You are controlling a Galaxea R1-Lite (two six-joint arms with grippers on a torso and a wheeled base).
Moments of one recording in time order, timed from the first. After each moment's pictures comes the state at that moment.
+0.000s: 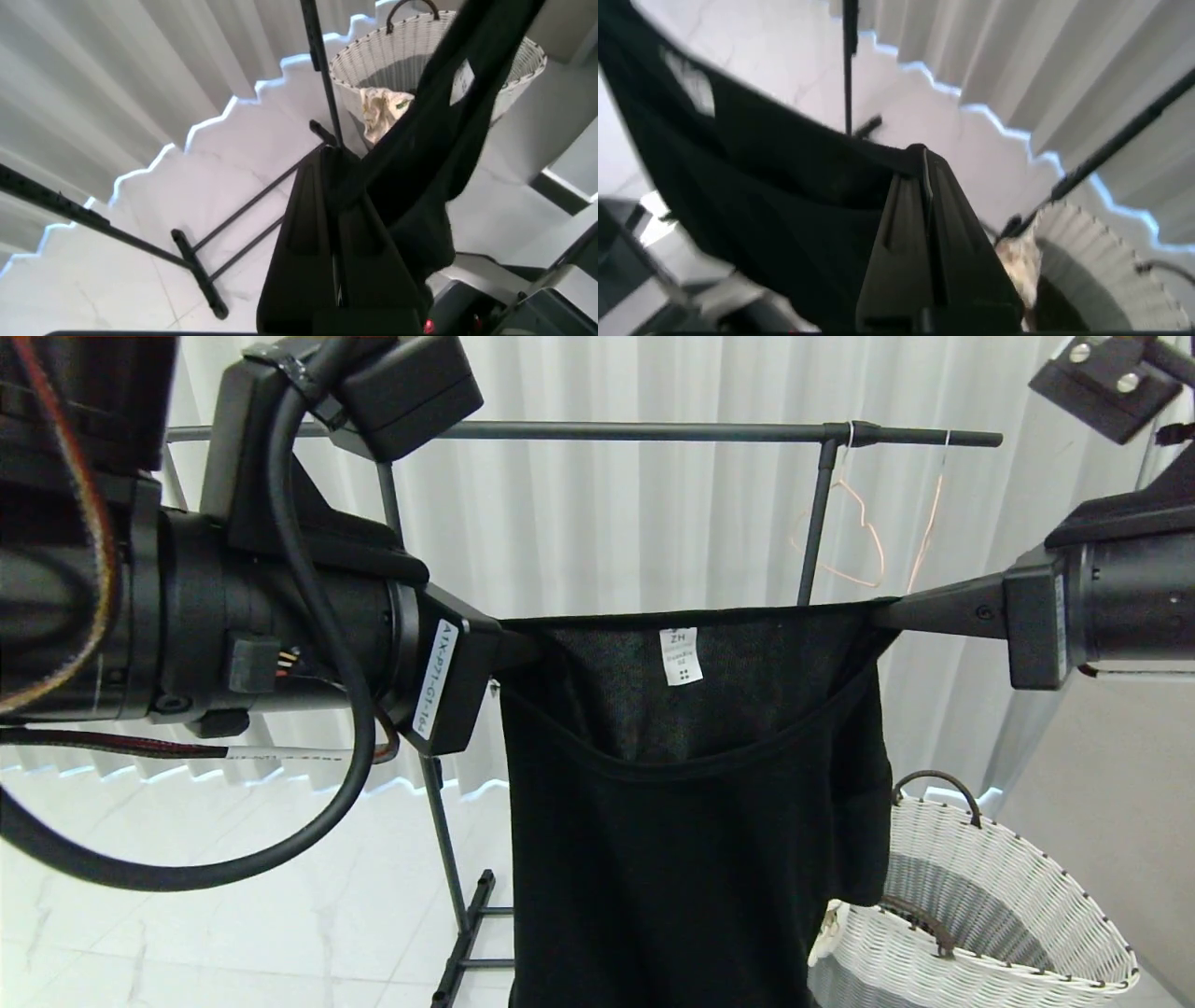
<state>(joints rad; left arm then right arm) -0.78 1.45 -1.44 0.44 0.10 0.11 0.72 1.40 -1.43 0.39 0.06 0.00</state>
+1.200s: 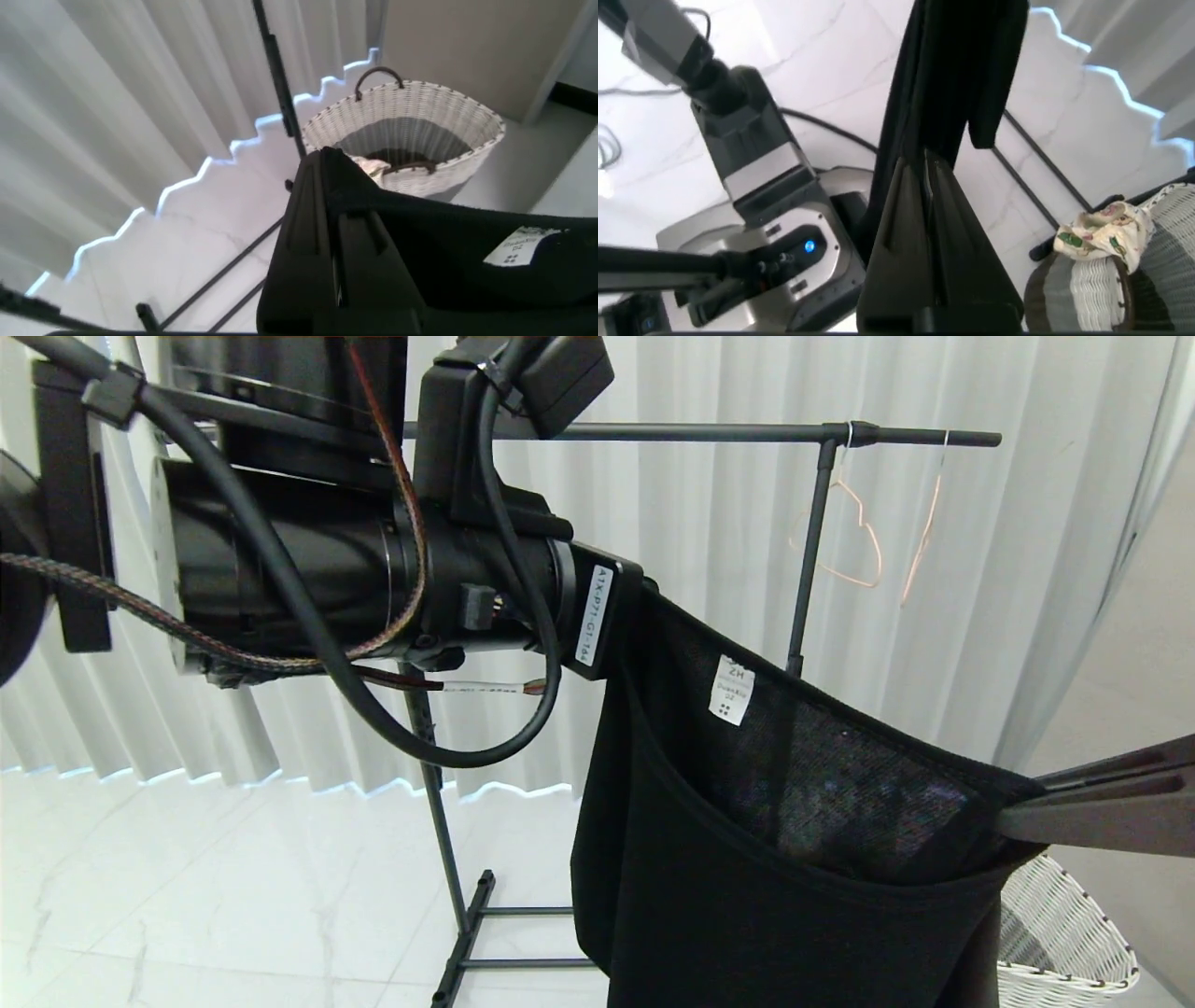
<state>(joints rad) -0.77 1.61 -1.49 0.18 0.02 0.11 0.92 1.22 -1.35 0.65 0.21 0.05</state>
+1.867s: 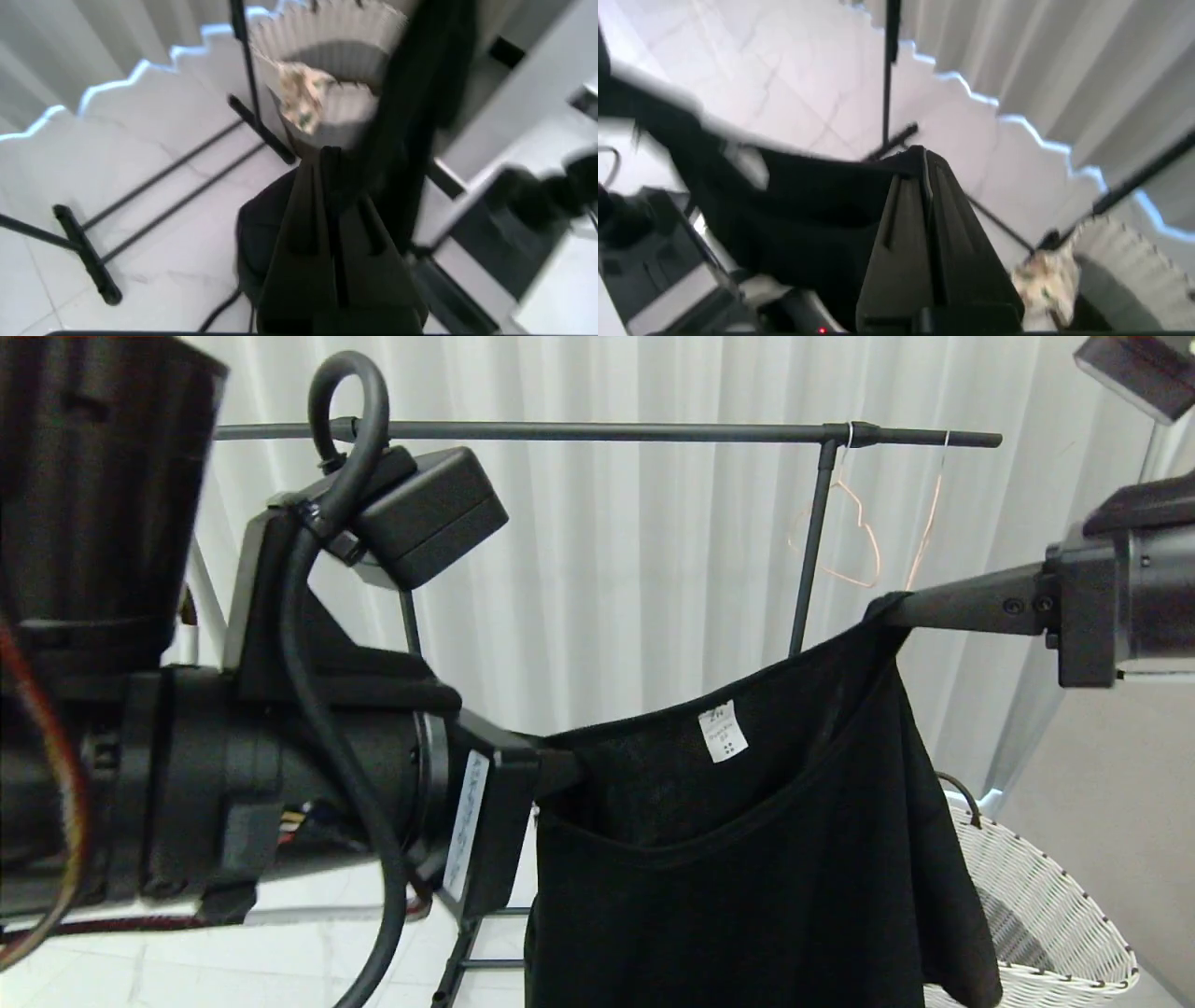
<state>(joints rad) -0.93 1.39 -1.25 0.37 0.05 -0.16 0.71 1.39 -1.45 0.39 0.19 0.04</state>
